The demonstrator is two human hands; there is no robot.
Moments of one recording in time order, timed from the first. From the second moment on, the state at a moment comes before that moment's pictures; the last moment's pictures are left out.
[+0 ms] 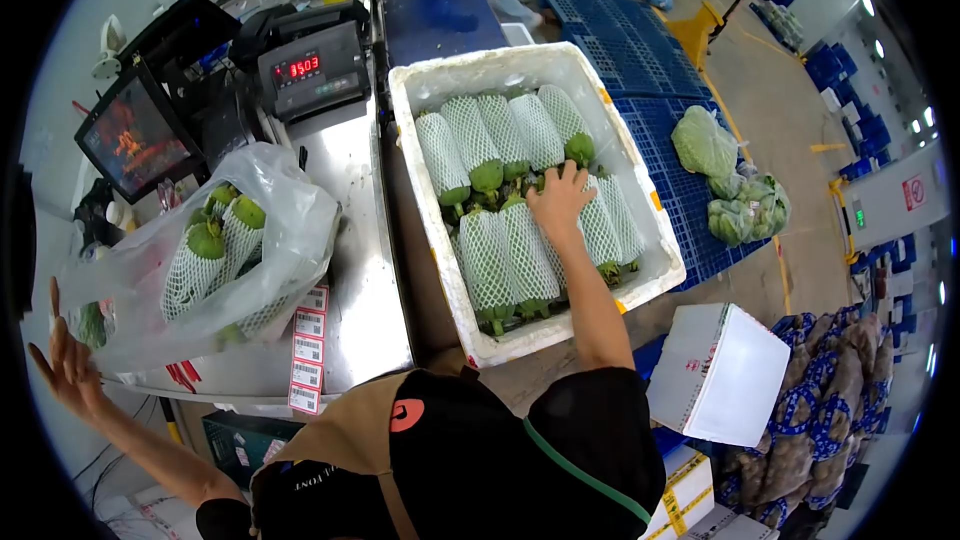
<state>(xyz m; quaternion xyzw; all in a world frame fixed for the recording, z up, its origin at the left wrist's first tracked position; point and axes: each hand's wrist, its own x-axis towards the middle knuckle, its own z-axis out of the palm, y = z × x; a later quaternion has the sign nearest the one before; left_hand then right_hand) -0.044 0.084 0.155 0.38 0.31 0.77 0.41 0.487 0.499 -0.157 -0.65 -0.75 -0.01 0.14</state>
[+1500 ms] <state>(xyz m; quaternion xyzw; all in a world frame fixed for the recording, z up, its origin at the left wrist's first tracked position) -0.050 0.085 0.154 0.43 0.33 0.71 0.45 0.276 0.332 -0.029 -0.17 -0.75 0.63 0.11</state>
